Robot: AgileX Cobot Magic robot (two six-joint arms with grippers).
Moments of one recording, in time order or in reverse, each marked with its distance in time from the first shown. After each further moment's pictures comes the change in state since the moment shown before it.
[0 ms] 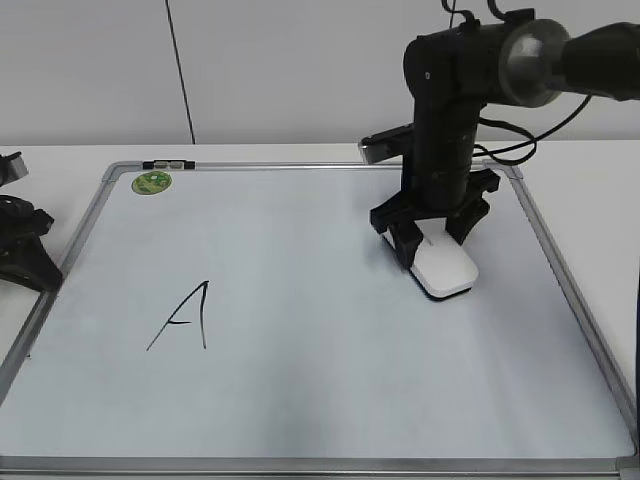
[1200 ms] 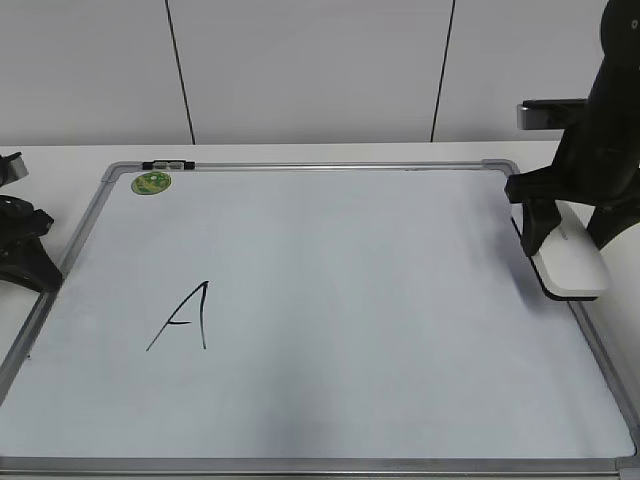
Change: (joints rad) left arm 0.000 0.000 0.000 0.000 0.000 0.000; right arm -0.280 -0.330 0.376 0.071 -0.086 0.062
